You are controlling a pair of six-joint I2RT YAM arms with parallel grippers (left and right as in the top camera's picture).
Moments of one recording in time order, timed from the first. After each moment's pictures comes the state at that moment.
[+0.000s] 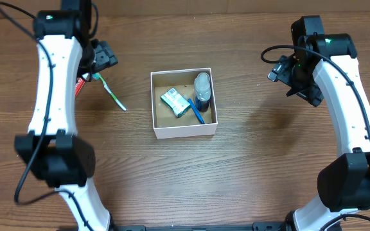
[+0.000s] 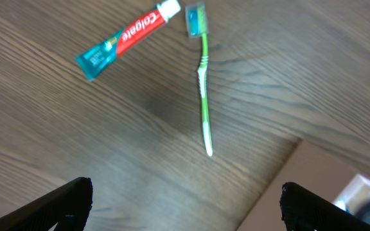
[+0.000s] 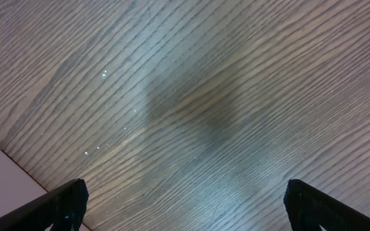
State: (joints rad) left arm 0.01 2.06 2.12 -1.45 -0.14 -0.57; right arm 0.05 1.81 1.72 -1.31 0.16 0.69
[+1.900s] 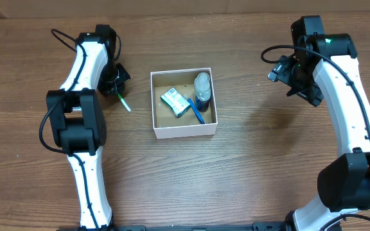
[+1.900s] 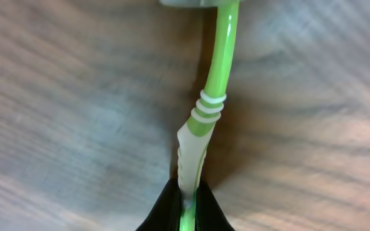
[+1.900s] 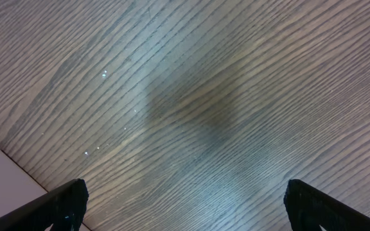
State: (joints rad) left arm 0.00 2.43 2.04 -1.26 -0.02 -0.62; right arm 0.05 1.81 1.72 -1.31 0.16 0.69
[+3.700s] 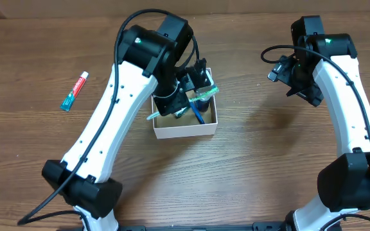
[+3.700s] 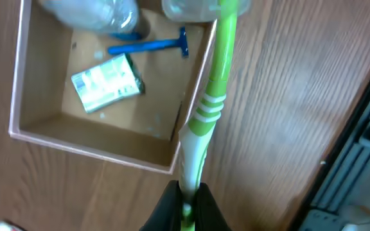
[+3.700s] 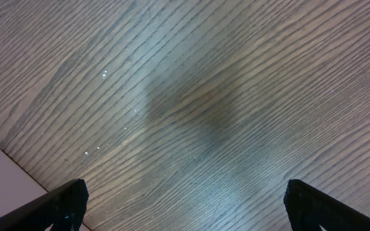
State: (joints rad) left arm -0.50 1.89 2.12 -1.67 0.15 0.69; right arm 0.05 1.81 1.72 -1.31 0.16 0.69
